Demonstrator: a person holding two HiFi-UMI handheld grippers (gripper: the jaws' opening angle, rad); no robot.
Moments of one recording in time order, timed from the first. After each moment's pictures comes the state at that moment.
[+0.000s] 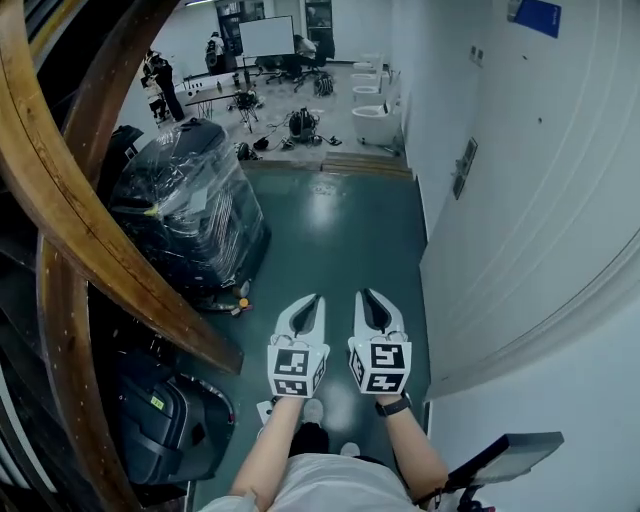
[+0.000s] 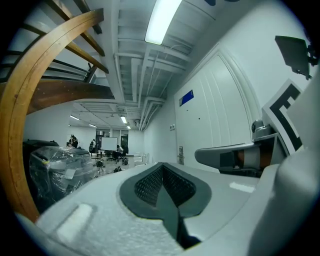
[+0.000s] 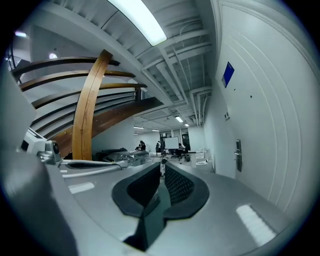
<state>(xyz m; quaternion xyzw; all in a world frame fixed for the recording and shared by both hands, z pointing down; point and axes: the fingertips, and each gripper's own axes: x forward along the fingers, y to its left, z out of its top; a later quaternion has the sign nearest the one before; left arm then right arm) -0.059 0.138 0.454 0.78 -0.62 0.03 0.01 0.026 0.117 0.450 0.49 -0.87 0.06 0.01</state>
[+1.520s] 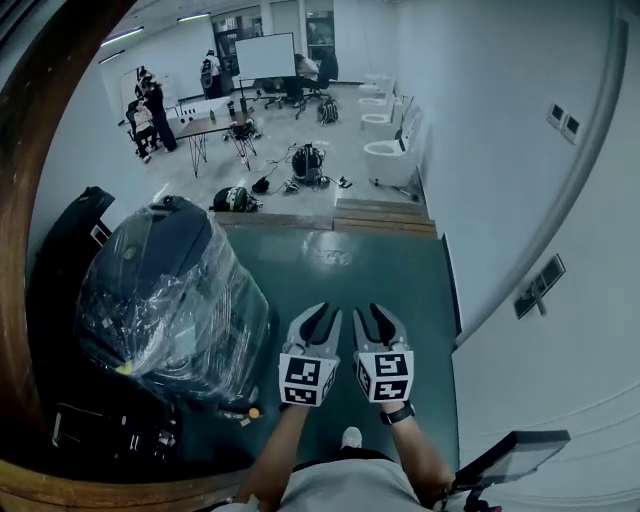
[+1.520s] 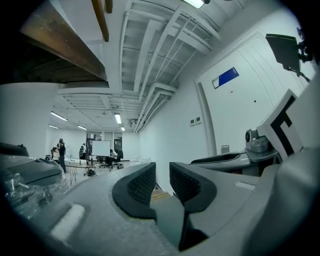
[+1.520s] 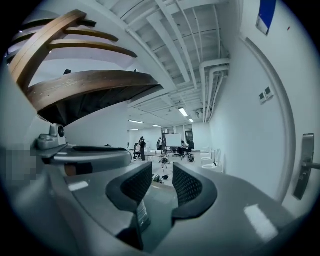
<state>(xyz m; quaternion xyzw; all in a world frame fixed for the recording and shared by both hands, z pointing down) -0.271 -0.385 0.454 0.80 -0.60 0.03 -0.01 -0.207 -0.400 0.477 0.46 -0.88 0.06 0.04</state>
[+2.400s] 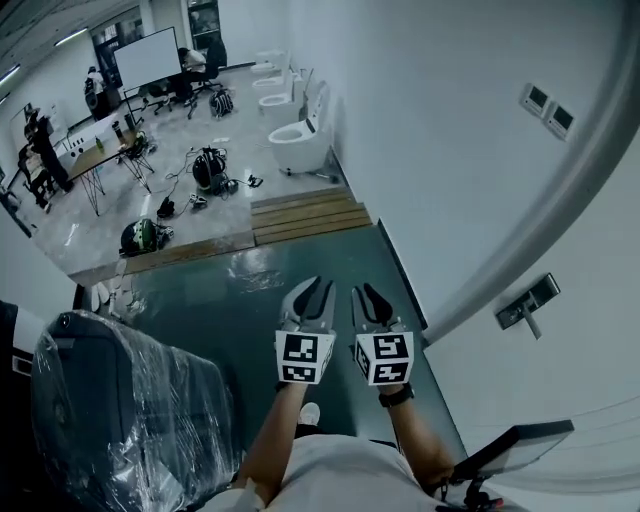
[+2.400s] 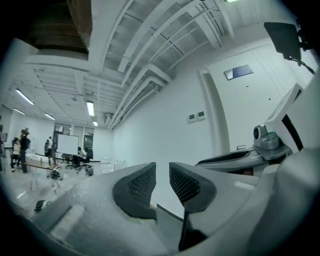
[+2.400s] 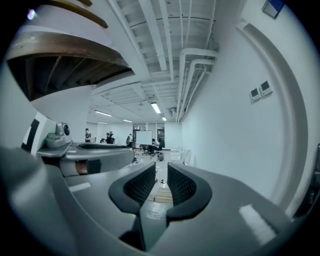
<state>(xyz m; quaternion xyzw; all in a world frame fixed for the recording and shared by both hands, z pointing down) -0.235 -0.743 0.470 0.89 -0.46 0.03 -0.01 -0.165 -0.721 0.489 0.61 -0.79 0.06 0.07</state>
